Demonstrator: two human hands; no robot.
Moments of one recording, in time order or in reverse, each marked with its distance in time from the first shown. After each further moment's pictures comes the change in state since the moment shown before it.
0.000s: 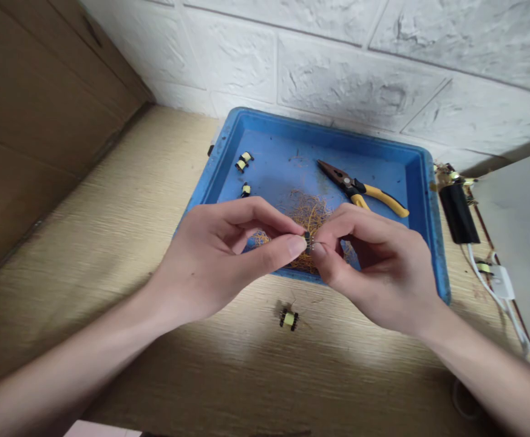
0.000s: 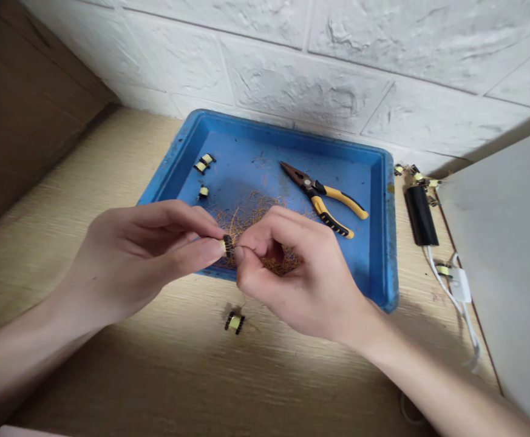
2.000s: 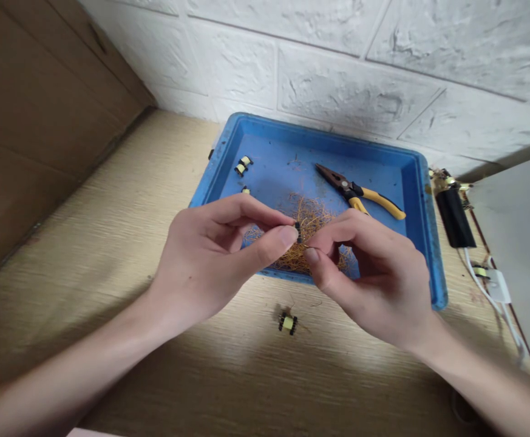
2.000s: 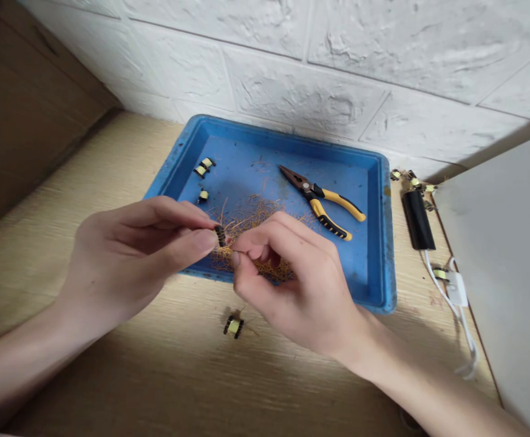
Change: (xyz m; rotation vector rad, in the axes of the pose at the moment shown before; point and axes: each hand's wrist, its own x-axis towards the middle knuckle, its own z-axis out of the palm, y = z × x) left_hand -0.001 0.001 0.004 -0.030 0.150 0.014; right_hand -0.005 -0.003 0.005 -0.127 0.049 -0.068
